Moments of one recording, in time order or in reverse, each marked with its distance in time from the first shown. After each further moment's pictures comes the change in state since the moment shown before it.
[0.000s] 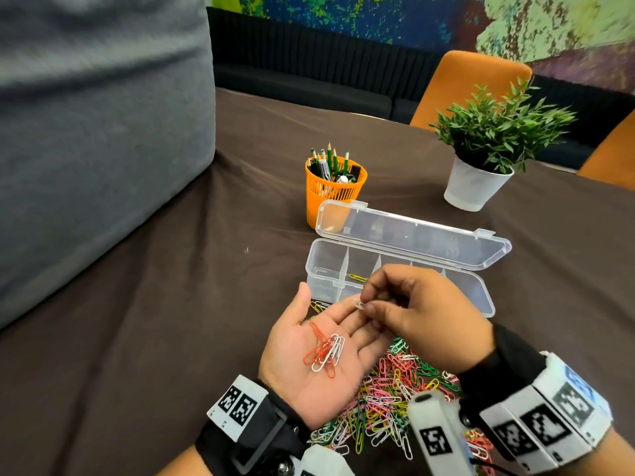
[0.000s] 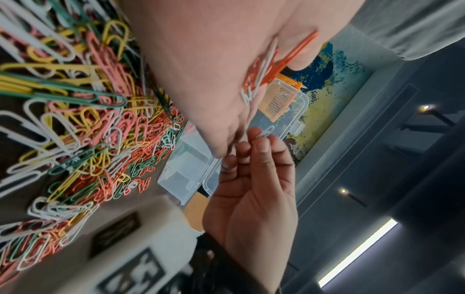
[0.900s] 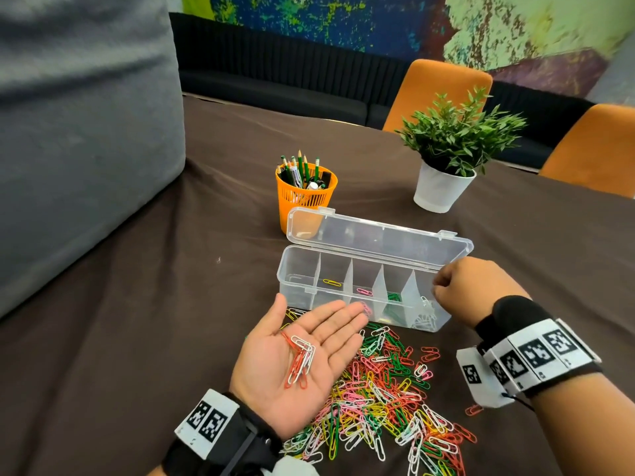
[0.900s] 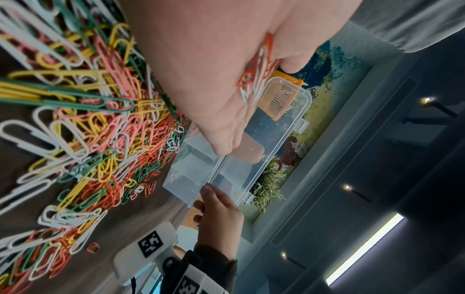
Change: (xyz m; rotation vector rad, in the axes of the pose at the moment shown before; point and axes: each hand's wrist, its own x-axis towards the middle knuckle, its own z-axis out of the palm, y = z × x) left_hand 0.000 0.001 0.003 0.056 0.076 -0.025; right_hand 0.011 0.085 -0.084 -0.760 0.117 0.525
